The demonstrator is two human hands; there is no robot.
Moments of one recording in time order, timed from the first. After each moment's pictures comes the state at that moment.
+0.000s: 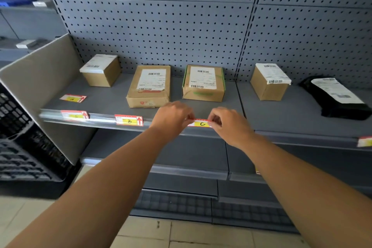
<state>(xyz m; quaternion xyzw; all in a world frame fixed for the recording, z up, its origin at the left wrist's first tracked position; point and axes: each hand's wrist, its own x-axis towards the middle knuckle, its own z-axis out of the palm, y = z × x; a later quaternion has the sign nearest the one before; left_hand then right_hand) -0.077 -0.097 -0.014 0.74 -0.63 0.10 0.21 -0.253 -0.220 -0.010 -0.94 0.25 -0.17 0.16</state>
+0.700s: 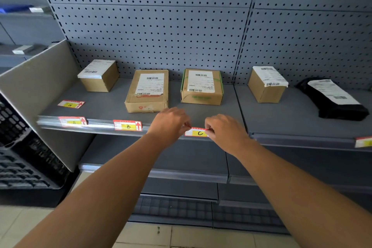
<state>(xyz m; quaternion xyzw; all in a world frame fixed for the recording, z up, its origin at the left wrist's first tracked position) -0.068 -0.094 -0.022 0.72 -0.66 0.11 0.17 -0.246 -0.212 -0.018 -0.96 0.22 -0.15 0.04</state>
